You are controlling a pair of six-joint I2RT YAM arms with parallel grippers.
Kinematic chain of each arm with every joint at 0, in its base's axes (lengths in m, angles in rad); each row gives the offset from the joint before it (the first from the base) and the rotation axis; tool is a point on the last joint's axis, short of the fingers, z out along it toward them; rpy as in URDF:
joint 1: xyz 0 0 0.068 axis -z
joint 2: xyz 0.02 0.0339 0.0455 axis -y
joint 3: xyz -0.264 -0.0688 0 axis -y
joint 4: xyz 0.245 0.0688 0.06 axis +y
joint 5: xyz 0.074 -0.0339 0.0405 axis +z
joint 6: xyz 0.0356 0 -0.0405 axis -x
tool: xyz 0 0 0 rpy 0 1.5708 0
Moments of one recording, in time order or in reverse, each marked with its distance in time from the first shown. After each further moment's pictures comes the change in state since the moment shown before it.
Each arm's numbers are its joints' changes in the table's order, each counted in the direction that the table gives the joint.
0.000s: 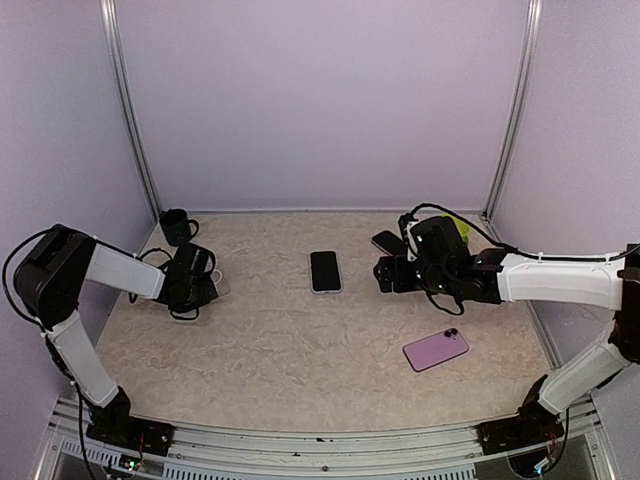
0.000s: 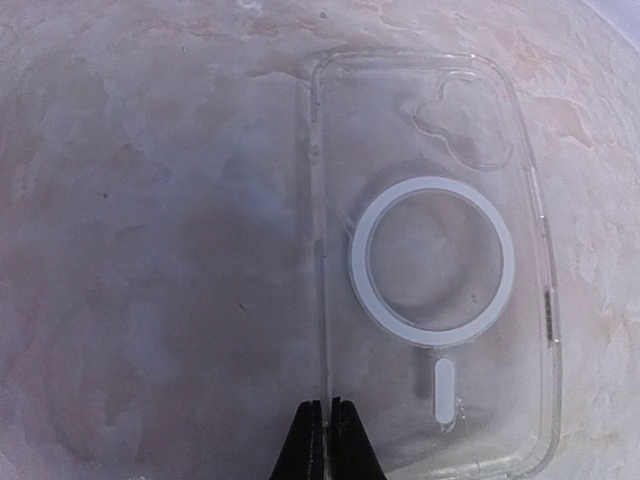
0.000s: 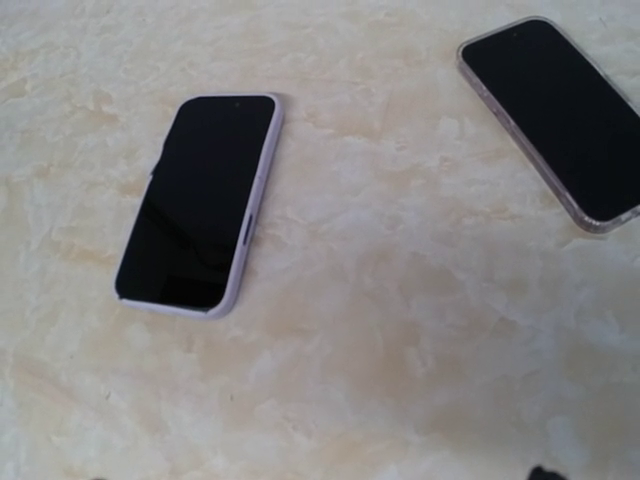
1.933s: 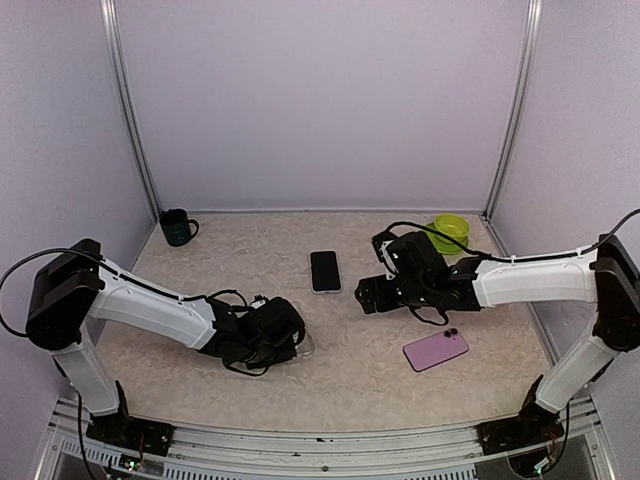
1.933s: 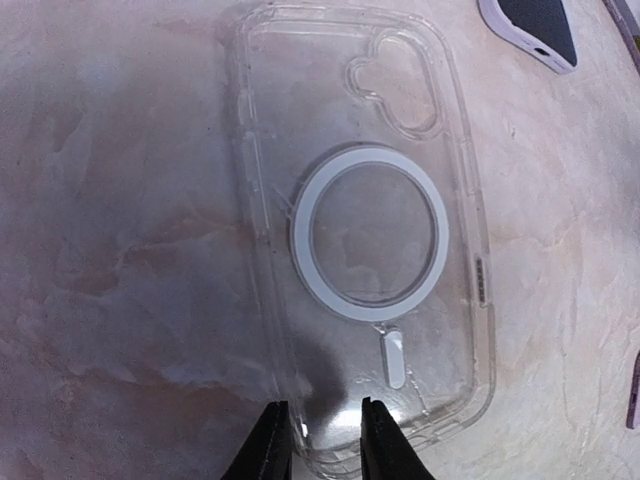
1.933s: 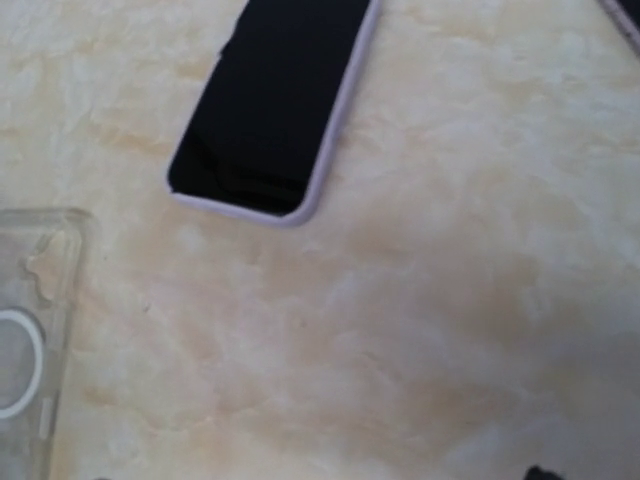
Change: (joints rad) left arm 0.729 -0.023 0.134 0.281 0.020 0.548; right arm -0.066 -0.115 0.014 -0.015 0.067 0.027
